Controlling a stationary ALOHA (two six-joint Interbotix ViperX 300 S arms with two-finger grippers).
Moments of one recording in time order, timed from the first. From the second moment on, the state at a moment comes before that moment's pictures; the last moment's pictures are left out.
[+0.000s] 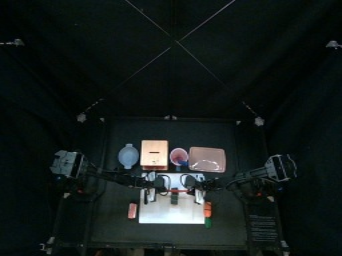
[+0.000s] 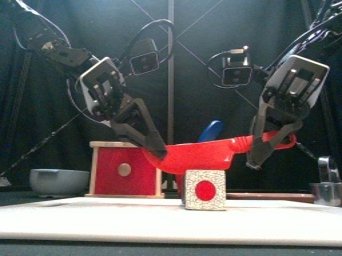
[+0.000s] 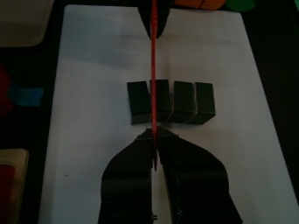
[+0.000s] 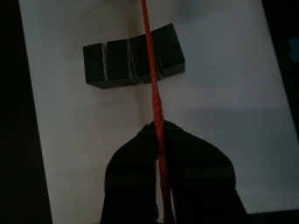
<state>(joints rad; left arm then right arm) -0.11 0.07 0.74 -0.10 -0.16 0.00 0.11 -0.12 0.86 -0.10 0.13 0.44</state>
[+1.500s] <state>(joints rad) -0.10 0.07 0.73 -0.10 -0.16 0.01 0.11 -0.15 0.86 -0.12 0.15 0.44</state>
